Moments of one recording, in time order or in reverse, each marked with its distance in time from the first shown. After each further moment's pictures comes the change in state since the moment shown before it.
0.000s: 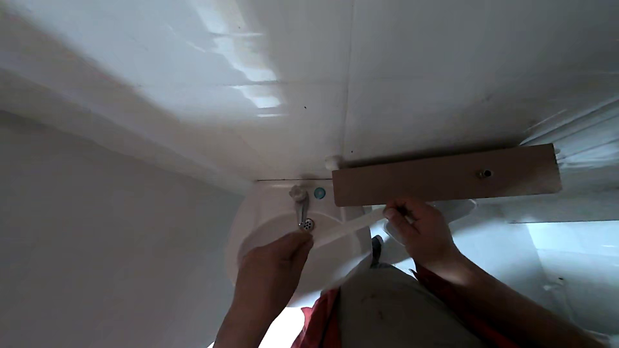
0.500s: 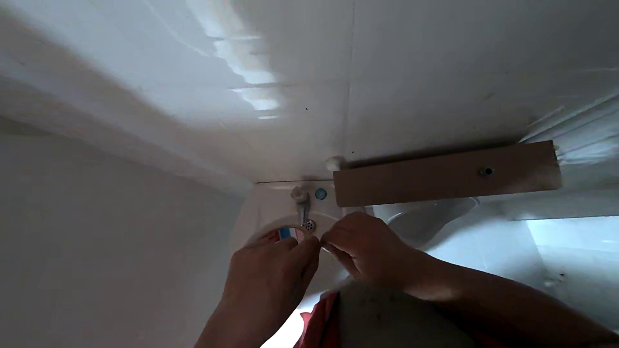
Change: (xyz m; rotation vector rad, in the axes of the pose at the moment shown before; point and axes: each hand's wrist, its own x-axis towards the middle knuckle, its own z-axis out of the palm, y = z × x) left_hand 0.012 0.013 -0.027 0.272 0.124 0.432; right_hand 0.013 -0.050 0.060 -0.195 -0.196 -0.742
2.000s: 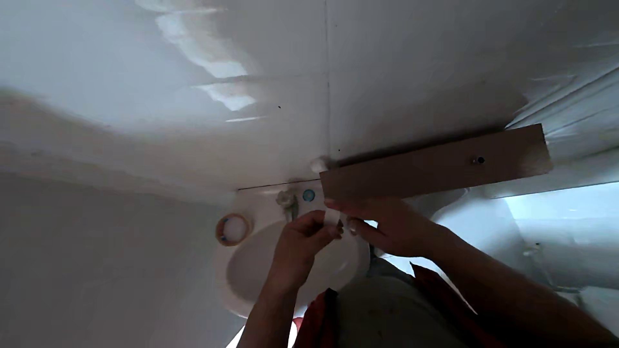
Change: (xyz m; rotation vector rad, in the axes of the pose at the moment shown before) left_hand 0.032 -0.002 0.094 -1.622 -0.134 -0.620; right_hand -0.011 0.055 -0.036 0.234 -0.123 0.239
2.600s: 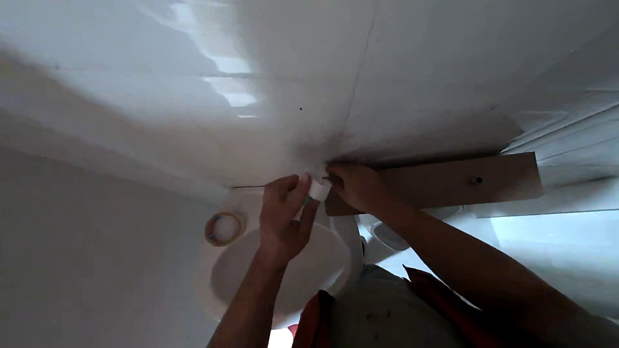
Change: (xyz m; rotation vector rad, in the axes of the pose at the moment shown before) left_hand 0.043 -0.006 -0.036 0.862 0.309 0.887; right_hand 0.091 0.049 0.019 -0.440 -0.075 0.421
